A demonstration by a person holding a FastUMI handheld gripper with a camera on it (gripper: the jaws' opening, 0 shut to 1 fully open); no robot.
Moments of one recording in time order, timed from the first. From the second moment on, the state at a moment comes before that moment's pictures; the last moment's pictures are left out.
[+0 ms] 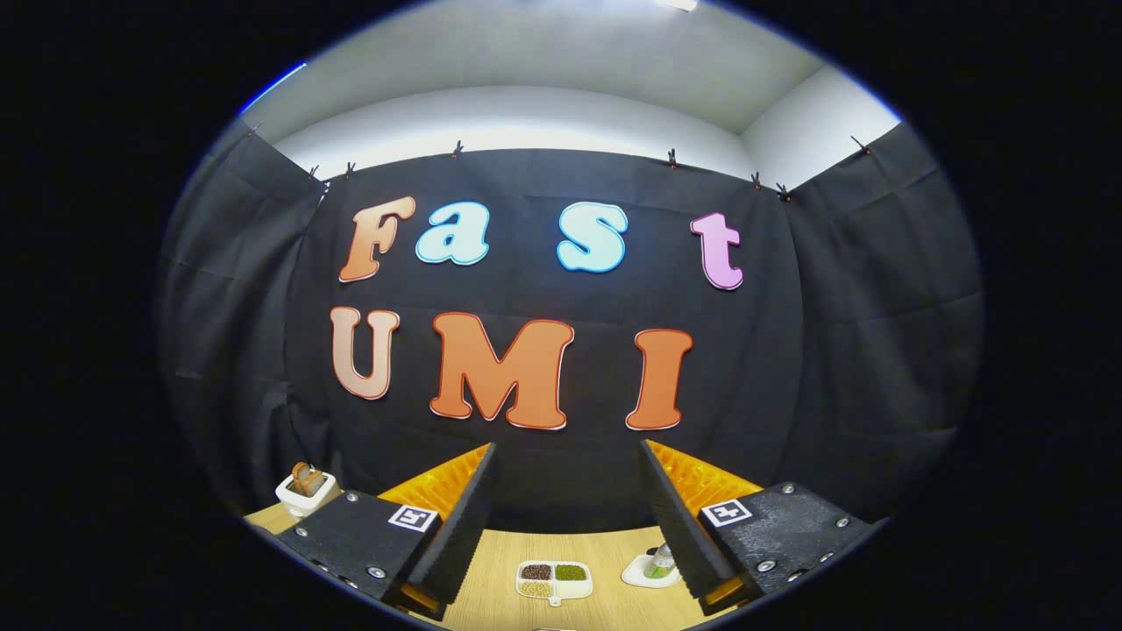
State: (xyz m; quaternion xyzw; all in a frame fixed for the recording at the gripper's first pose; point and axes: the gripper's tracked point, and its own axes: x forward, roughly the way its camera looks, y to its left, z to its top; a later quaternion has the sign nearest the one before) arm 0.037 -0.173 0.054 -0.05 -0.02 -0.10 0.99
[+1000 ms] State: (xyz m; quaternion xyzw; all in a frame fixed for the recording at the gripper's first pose) arm -0.008 -0.149 0.154 -0.16 -0.25 -0.11 0.95
